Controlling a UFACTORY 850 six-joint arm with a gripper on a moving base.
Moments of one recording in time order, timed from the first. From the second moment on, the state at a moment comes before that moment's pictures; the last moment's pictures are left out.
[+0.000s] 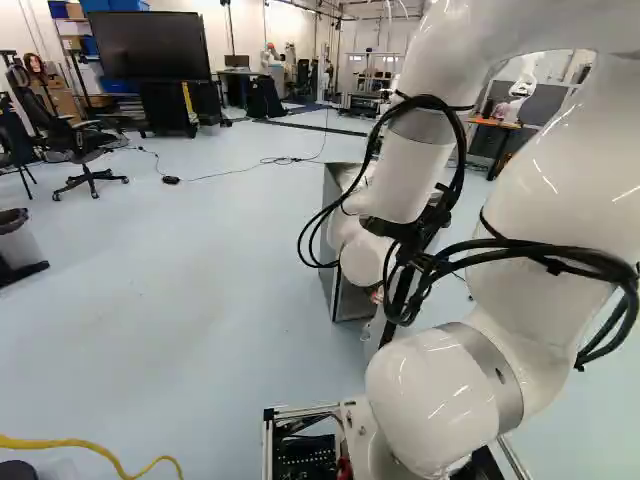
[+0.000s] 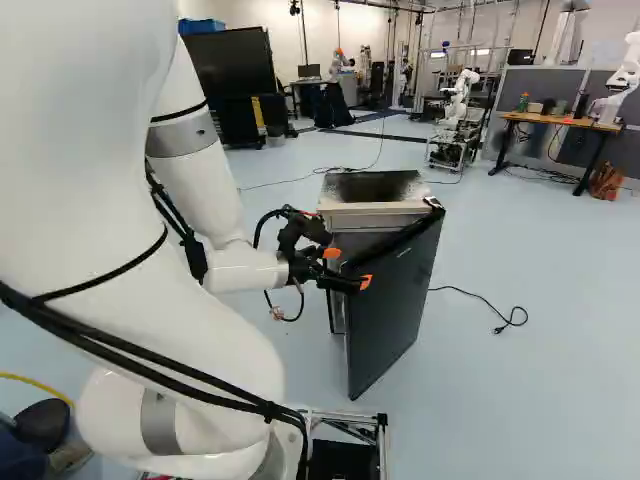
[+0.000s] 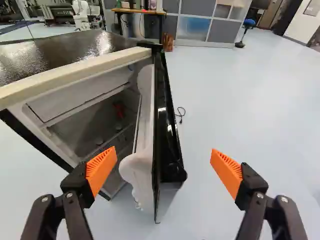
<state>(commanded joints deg) 8.3 -1.6 -9.9 64.0 60.8 -12.1</state>
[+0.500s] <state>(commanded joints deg) 2.0 0.6 -7.6 64.0 60.8 -12.1</state>
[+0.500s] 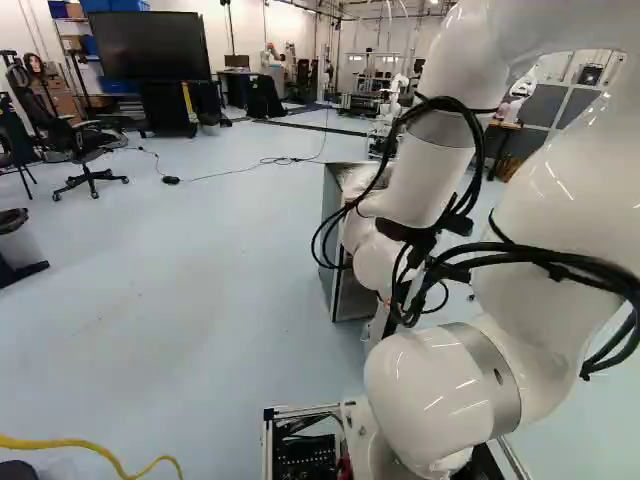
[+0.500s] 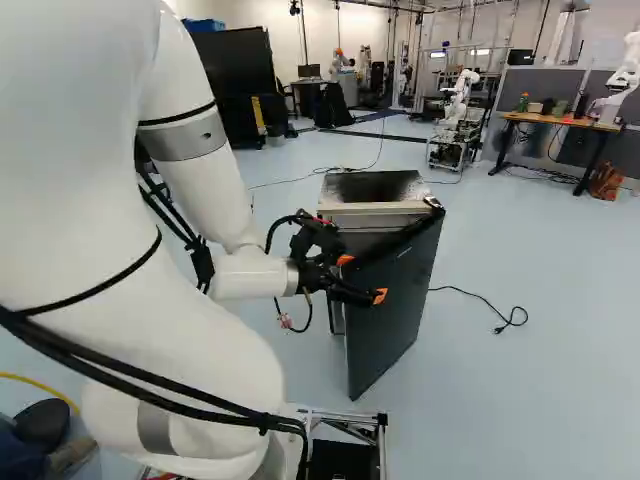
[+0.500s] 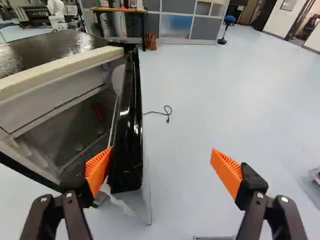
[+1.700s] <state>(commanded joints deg) -17.5 -1.2 -9.6 68.6 60.8 -12.1</state>
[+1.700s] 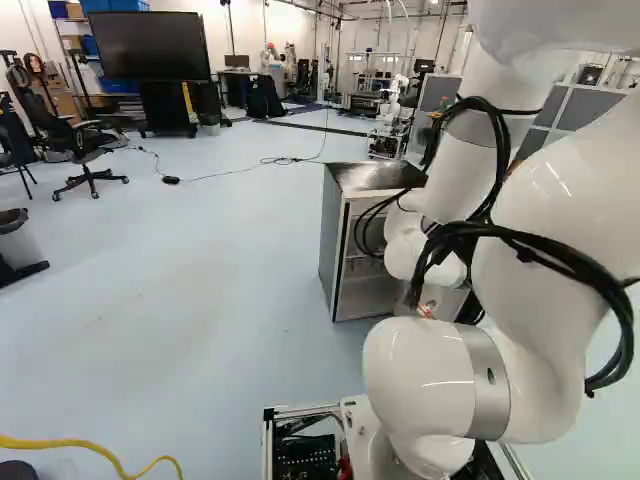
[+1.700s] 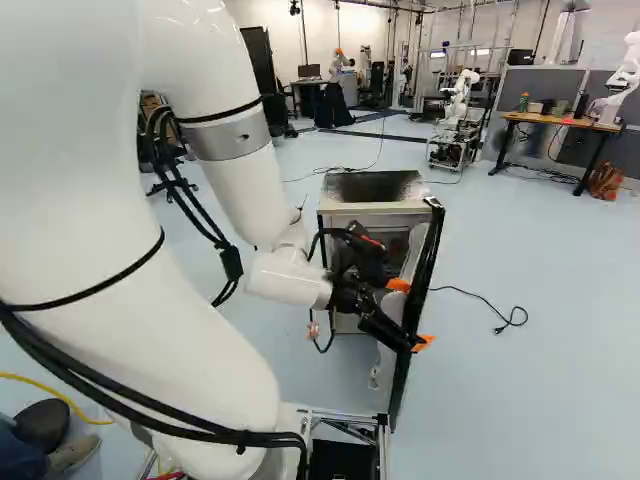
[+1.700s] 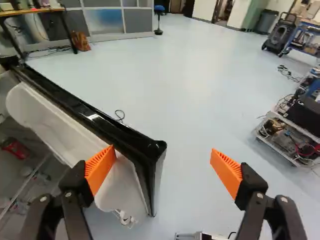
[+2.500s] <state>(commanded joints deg) -30.0 -10.4 -20.3 68.7 60.8 -12.1</state>
